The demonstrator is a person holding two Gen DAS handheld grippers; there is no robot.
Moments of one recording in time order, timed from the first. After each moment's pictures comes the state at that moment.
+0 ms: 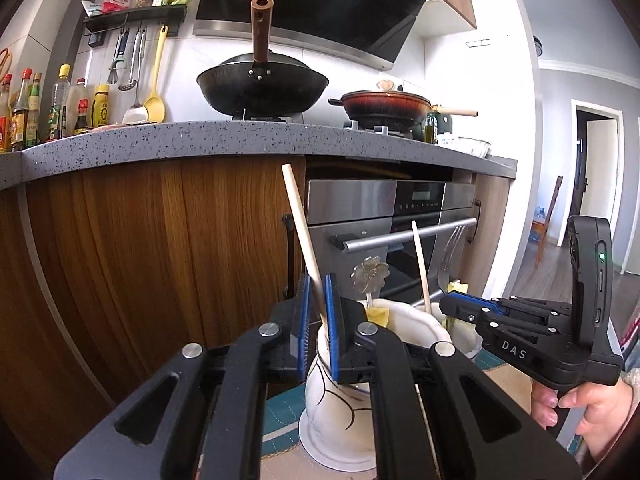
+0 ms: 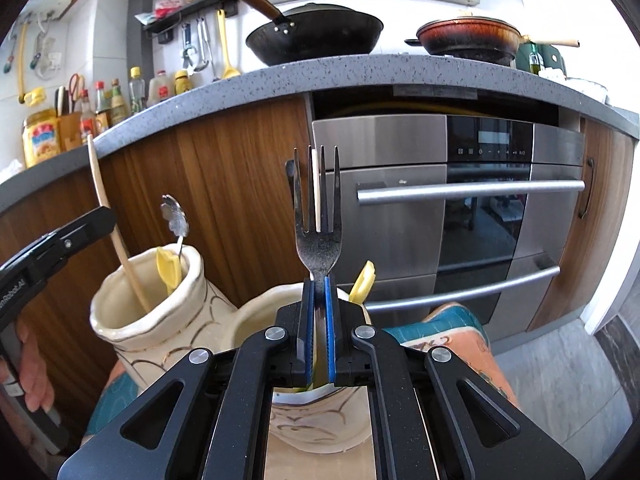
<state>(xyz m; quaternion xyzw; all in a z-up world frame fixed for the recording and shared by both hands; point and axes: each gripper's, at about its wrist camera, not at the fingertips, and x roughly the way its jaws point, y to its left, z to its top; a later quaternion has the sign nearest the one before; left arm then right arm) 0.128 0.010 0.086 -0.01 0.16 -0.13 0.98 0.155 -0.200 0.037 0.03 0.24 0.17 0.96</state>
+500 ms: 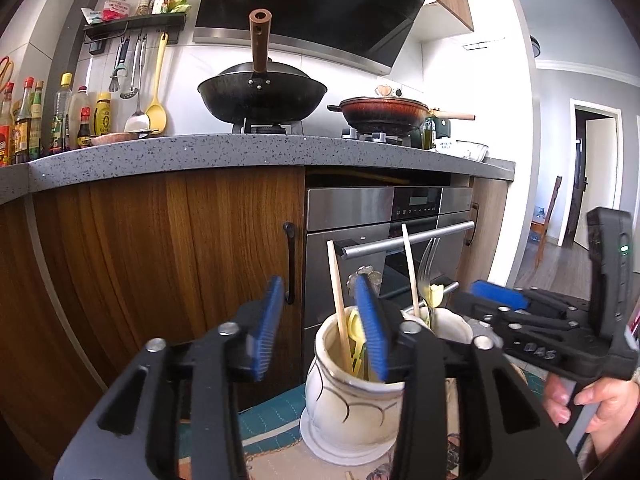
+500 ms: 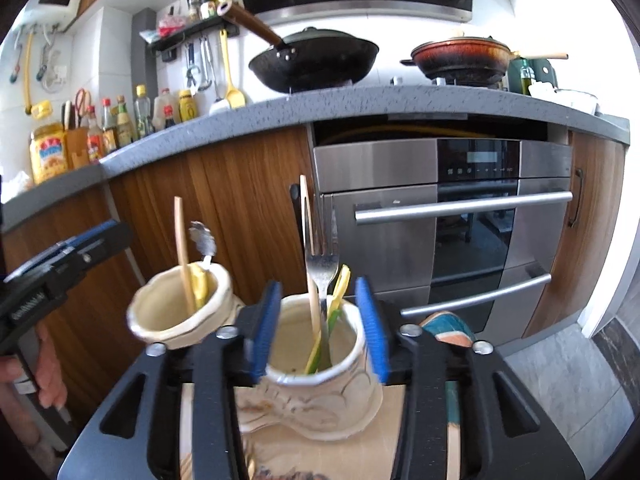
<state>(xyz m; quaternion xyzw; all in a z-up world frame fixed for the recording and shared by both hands) 0.112 0.014 0.096 0.00 0.15 -0.12 0.98 0.119 -0.215 0.061 0.05 0.21 0.17 0.96</state>
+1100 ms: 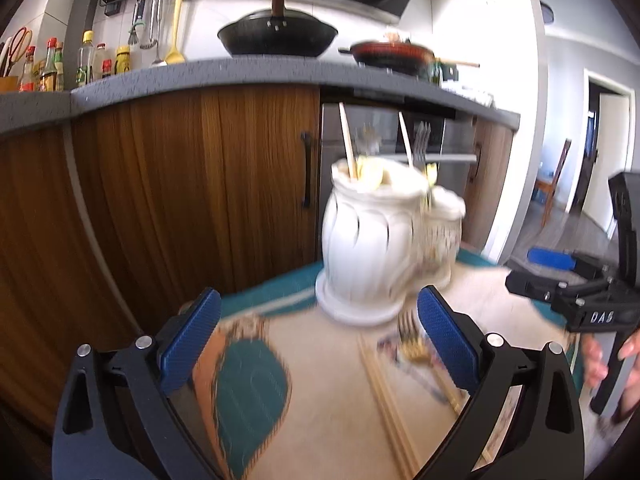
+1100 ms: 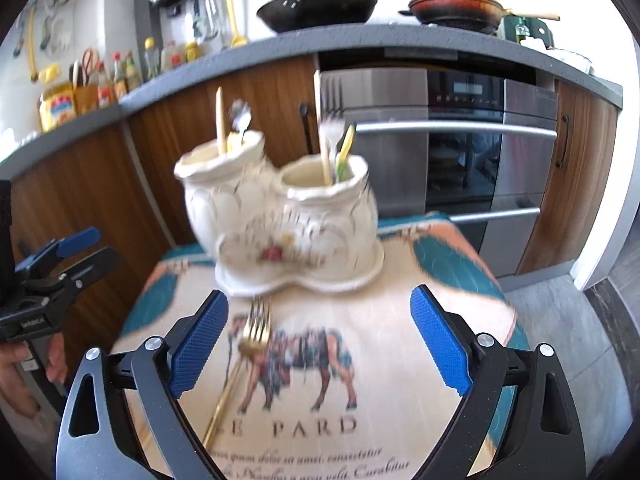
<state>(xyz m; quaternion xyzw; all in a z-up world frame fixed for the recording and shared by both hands) 0.033 0.033 0.034 0.01 0.25 -0.10 0.96 0.038 -0.217 0.014 0.02 0.31 0.18 0.93</state>
